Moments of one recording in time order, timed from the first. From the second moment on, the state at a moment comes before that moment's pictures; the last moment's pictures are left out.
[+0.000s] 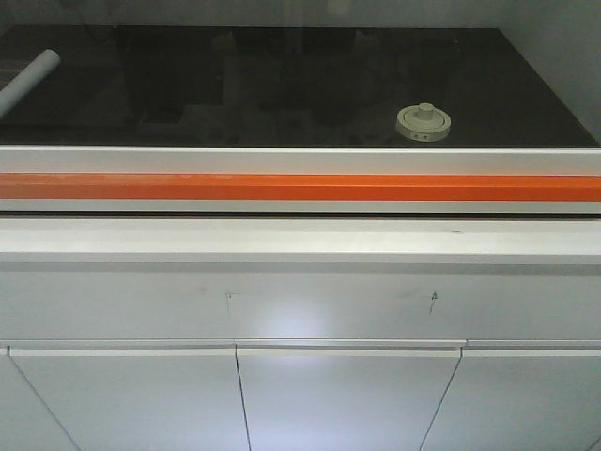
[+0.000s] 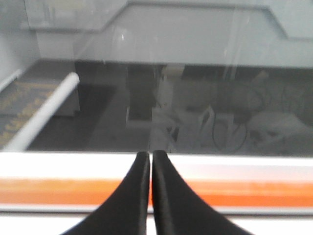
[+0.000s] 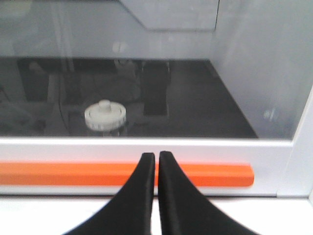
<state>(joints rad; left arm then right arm) -0.01 0.89 -0.73 0.06 0.10 -0.11 -0.04 0.79 -0.63 0.01 0.11 -0.06</state>
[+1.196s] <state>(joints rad) -0.01 0.77 -0.26 0.19 -0.44 -0.20 -0.04 1.07 -0.20 -0.24 -0.73 0.08</state>
